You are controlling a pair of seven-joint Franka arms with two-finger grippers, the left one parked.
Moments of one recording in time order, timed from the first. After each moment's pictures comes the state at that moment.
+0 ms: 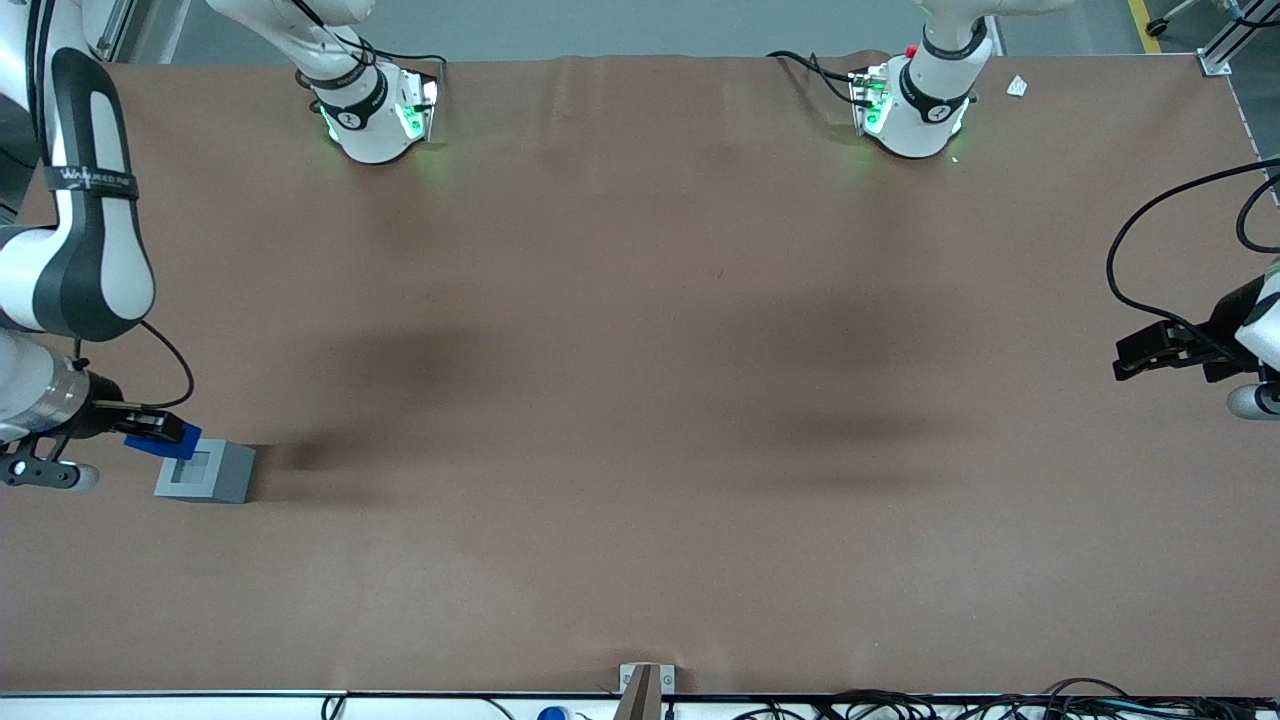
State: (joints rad) arm -0.10 0.40 -0.07 -1.61 -0.06 2.02 0.00
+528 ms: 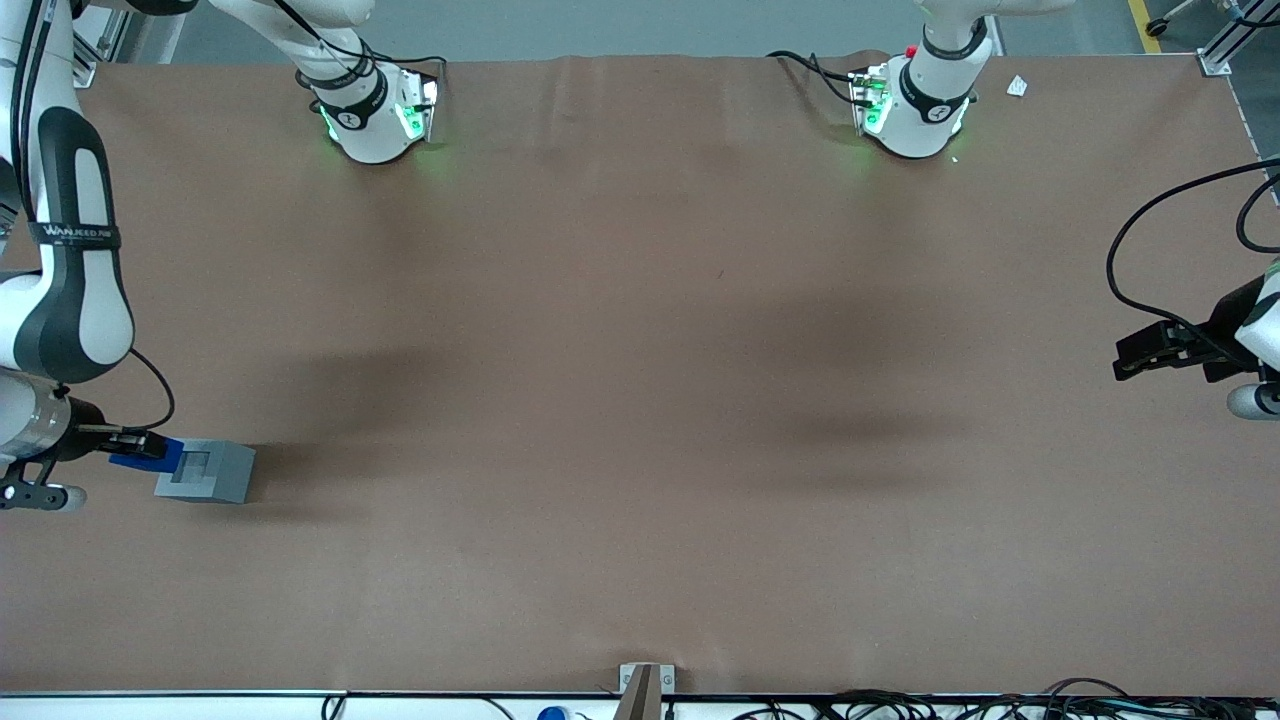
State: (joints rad) arm -0.15 0.54 -0.07 -1.50 -0.06 2.03 -0.08
